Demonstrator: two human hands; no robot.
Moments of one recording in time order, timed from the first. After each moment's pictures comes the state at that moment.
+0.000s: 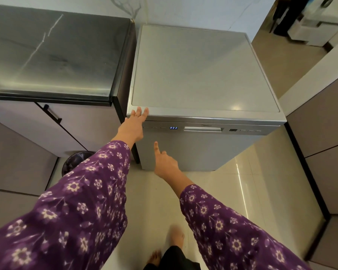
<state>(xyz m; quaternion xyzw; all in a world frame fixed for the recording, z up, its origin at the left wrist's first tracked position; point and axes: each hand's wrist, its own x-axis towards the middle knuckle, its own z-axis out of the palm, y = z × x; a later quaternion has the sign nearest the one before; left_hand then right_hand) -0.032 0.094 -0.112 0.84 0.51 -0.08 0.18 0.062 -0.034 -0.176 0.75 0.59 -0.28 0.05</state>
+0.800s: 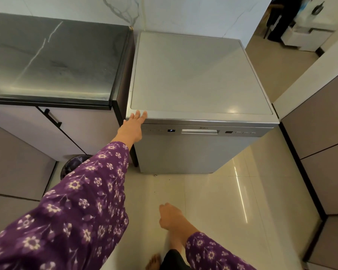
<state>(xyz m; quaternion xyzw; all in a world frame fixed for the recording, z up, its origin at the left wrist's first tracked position) -0.032 0.095 -0.108 0.84 0.51 -0.08 0.18 0.042 -0.162 -0.218 0.68 0.59 -0.40 0.20</state>
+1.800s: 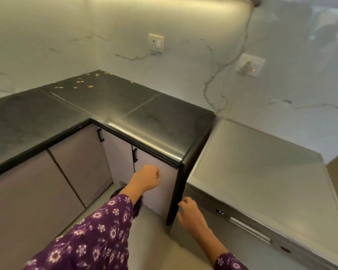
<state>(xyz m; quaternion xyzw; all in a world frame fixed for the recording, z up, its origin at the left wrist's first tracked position) -0.168 0.058 0.003 0.70 0.67 0.08 0.23 0.031 0.005 -0.083 0.58 0.79 -0.20 -0.04</state>
